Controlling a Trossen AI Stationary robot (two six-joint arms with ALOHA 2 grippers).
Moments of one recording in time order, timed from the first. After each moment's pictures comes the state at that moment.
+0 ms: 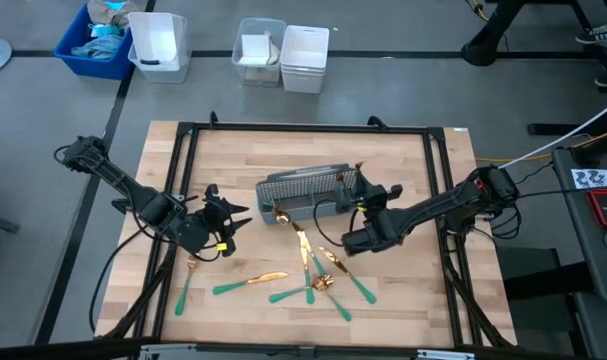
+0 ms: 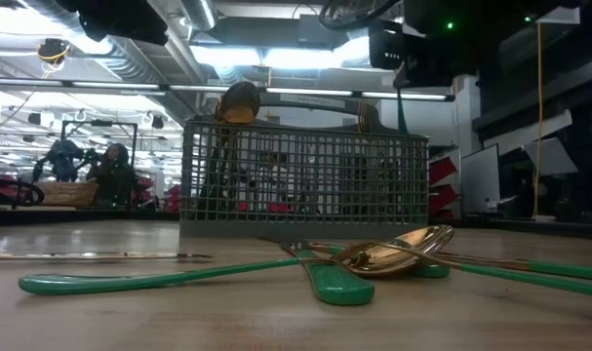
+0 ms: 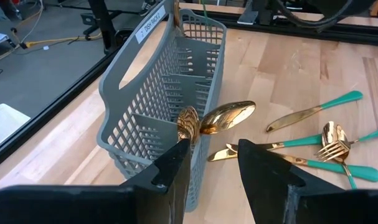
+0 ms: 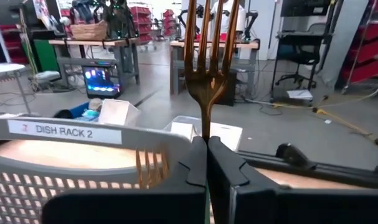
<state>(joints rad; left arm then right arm) -0.58 1.01 0.79 -0.51 -0.88 -0.55 0.31 1.68 1.11 -0.99 1.47 1.62</state>
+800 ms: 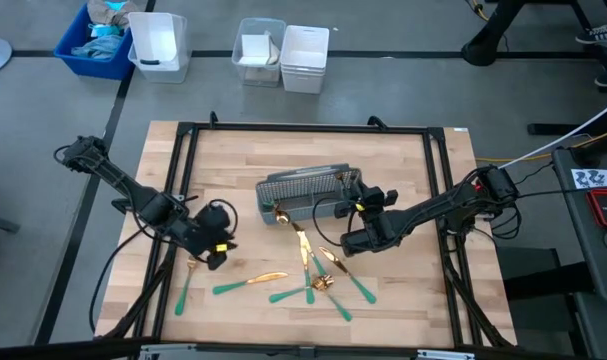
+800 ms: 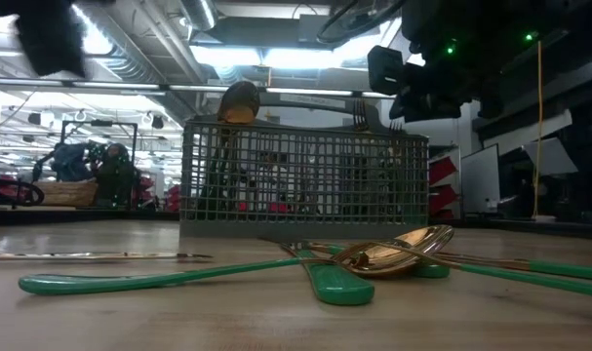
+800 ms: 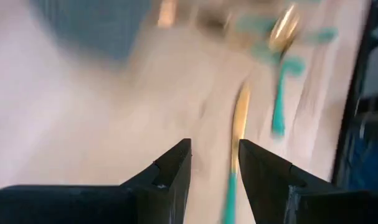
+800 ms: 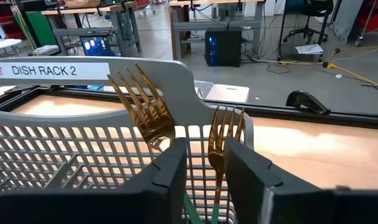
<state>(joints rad) -0.58 1.01 0.79 -0.76 -0.34 -1.03 0.31 1.68 1.04 -0.81 1.31 1.59</state>
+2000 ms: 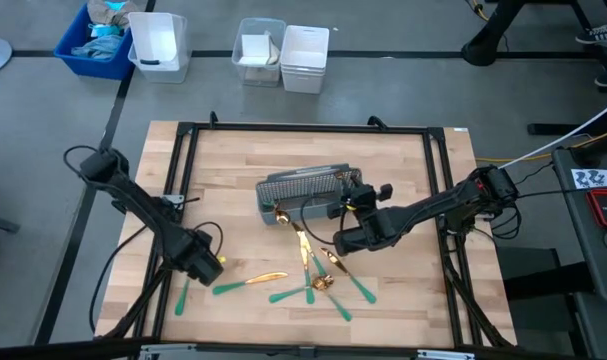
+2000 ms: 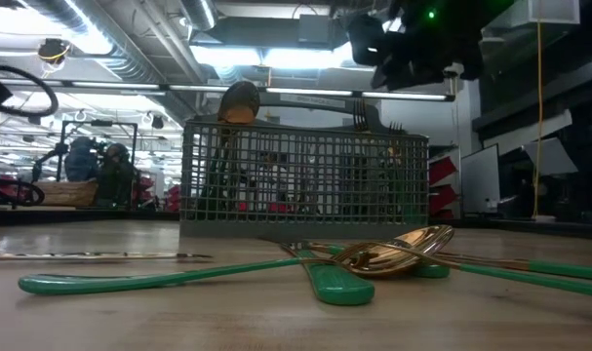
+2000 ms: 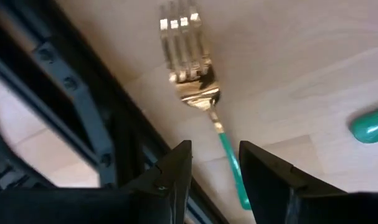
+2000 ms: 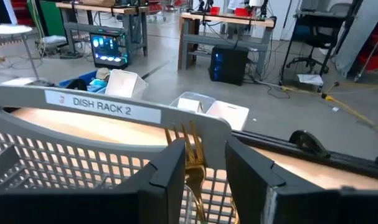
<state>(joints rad) -0.71 1.40 0.79 -1.05 0.26 -1.75 0.31 1.68 1.19 -0.81 1.35 1.30</state>
